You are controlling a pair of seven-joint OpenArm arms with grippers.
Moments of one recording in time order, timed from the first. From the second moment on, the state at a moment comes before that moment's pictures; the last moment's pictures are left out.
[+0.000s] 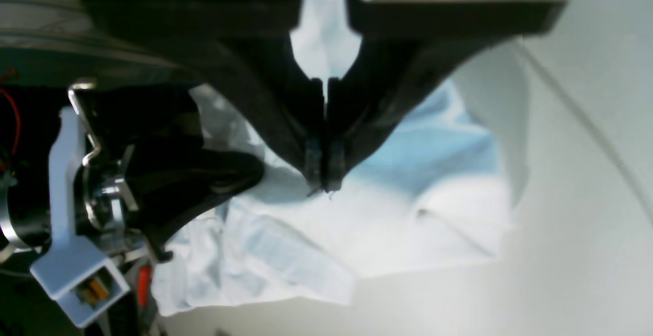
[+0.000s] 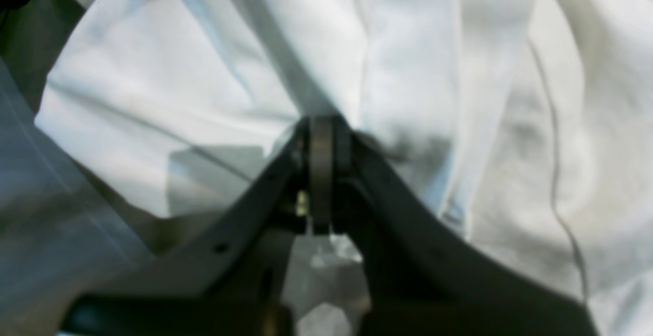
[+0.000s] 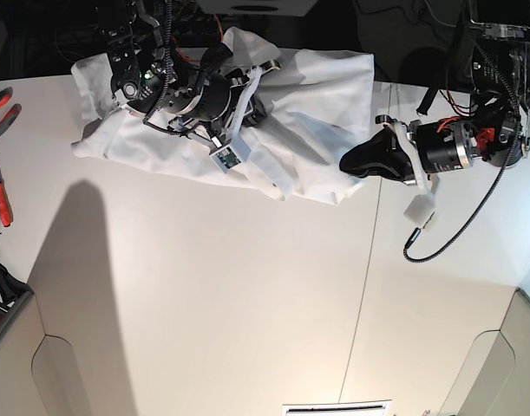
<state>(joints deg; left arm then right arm) 10.7 -18.7 -8.7 94.6 -61.2 -38.7 66.6 -15.9 1.1 -16.3 101.3 15.9 19.7 -60.5</state>
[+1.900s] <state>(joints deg) -9.4 -13.8 -18.9 67.0 -67.2 -38.7 69.5 -5.6 1.0 -16.3 101.3 14.2 14.0 -58.5</state>
